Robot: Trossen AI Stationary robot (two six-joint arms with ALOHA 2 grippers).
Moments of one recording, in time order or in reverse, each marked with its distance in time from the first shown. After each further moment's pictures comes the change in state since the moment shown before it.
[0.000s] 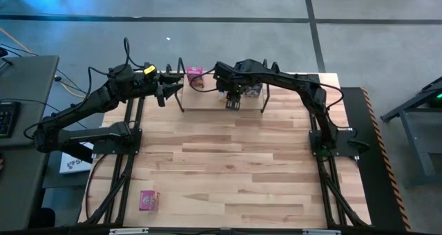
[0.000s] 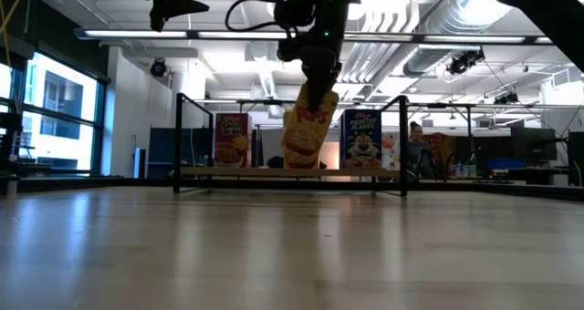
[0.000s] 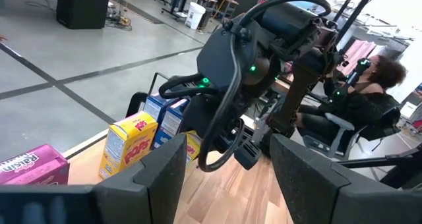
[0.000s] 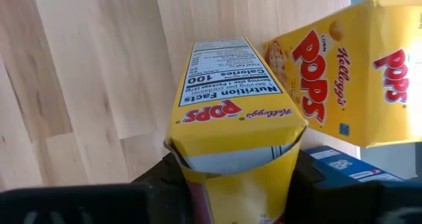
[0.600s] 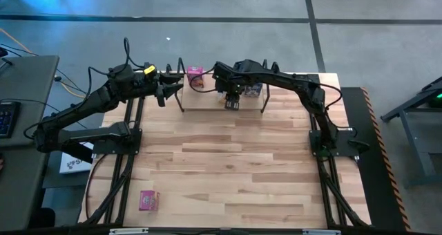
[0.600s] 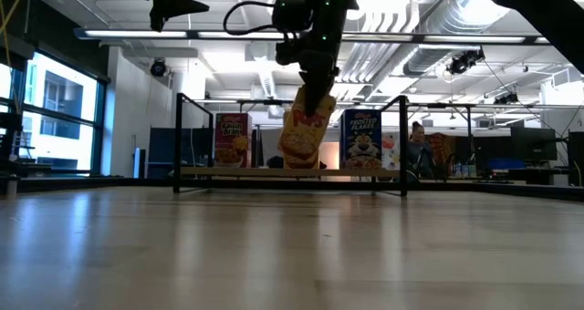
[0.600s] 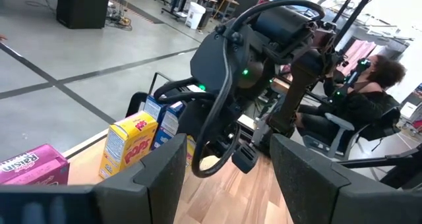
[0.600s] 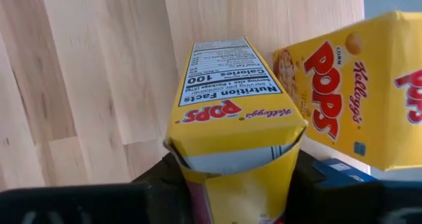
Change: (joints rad) left arm 0.000 0.000 0.000 0.000 0.000 0.000; right arm -0.012 0.017 -0.001 0.023 -0.033 -0.028
